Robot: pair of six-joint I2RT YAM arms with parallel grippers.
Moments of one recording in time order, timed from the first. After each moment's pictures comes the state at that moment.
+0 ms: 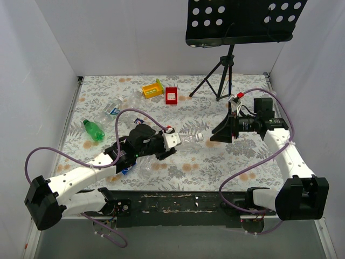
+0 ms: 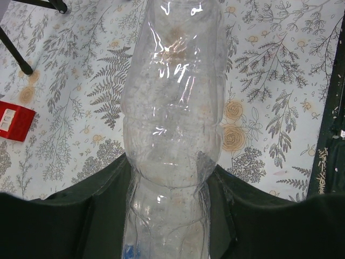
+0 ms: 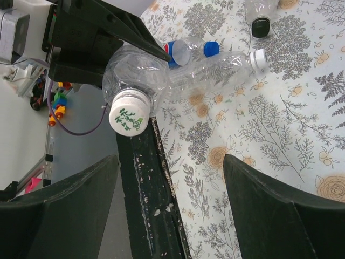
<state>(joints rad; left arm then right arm) -0.86 1.07 0.76 -0.11 0.26 0.41 0.07 1.20 0.96 -0.61 -1.30 -0.16</state>
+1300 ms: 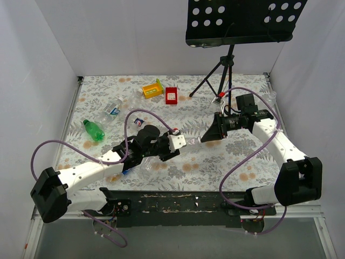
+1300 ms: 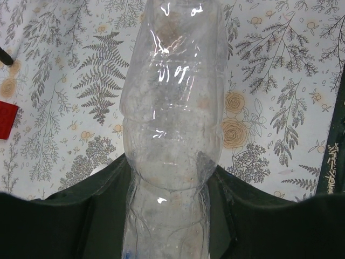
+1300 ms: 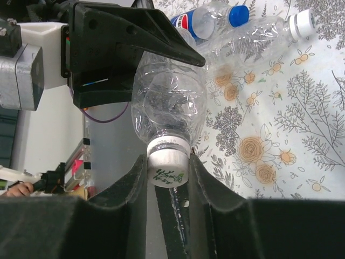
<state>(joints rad) -0.89 1.17 0.76 -0.08 0.23 0.43 0.24 1.36 1.05 -0.69 -1.25 -0.08</state>
